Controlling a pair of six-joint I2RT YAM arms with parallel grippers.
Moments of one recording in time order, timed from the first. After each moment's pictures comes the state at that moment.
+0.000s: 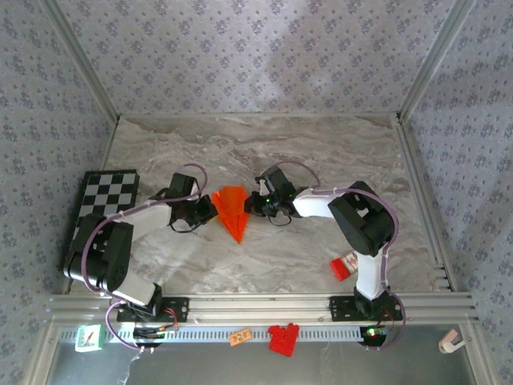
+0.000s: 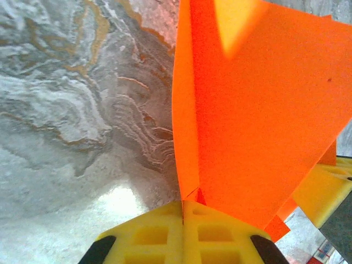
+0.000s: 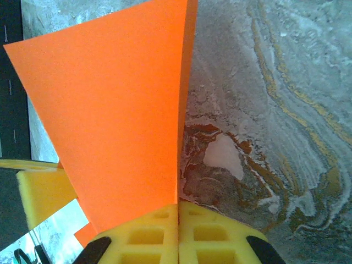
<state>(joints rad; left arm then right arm) -0.34 1.50 0.69 -0.22 0.41 -0.84 0.68 1.92 1.03 0.08 -0.43 0.80</state>
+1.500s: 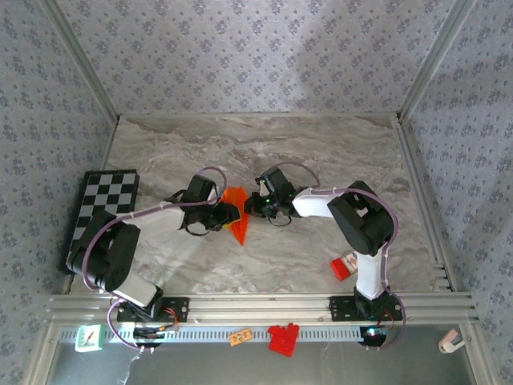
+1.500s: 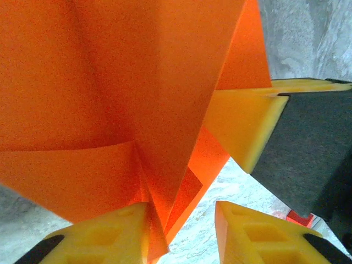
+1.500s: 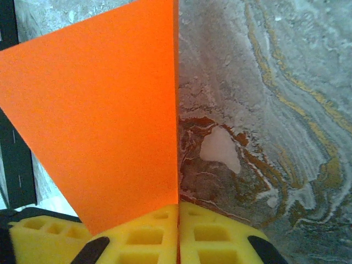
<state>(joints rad) -0.52 1.54 0.72 -0.16 0.48 -0.88 0.68 1.93 1.04 0.07 -0.44 0.82</state>
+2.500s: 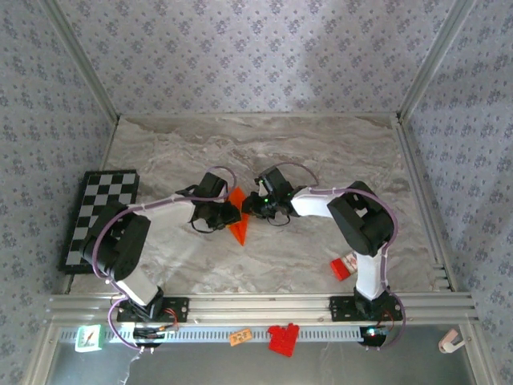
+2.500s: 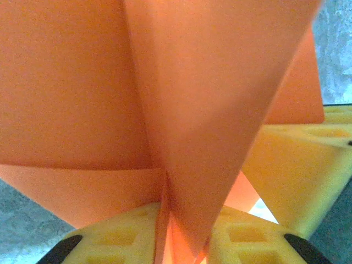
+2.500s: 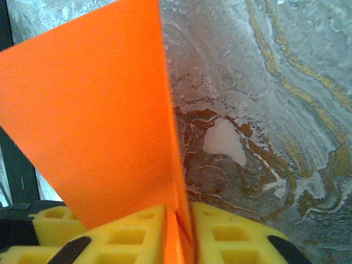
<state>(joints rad) -0.57 1.63 0.84 -0.31 0.32 -0.84 0.70 1.93 1.06 0.02 -0.44 0.86</state>
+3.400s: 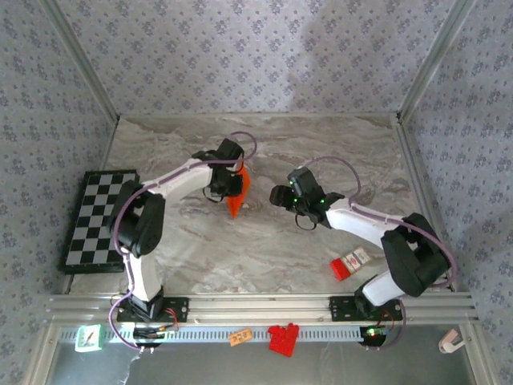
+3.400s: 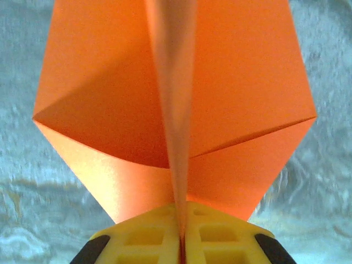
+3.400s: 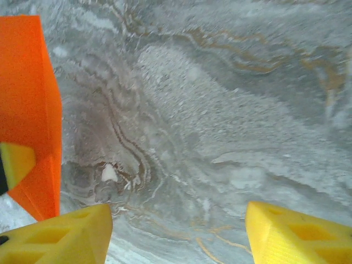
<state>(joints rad) -0.58 1.90 1.43 -0.76 0.01 -0.49 0.61 1.48 0.81 -0.13 0.03 0.79</state>
